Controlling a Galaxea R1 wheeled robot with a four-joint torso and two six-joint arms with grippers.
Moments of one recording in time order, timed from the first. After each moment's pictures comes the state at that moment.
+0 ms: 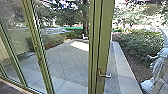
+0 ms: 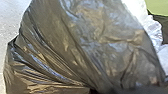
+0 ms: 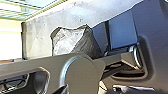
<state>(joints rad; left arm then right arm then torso) 1.53 2.93 -2.53 -0.42 -0.09 0.47 -1.61 2.35 -1.55 -0.26 0.14 0.41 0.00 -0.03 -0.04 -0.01</state>
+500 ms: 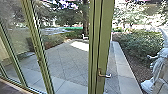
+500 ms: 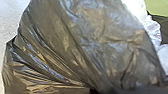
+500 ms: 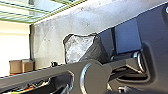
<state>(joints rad) 1.53 2.94 -2.53 -0.42 -0.10 0.47 -1.58 2.14 -1.31 -0.26 0.15 0.41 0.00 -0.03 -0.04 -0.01</state>
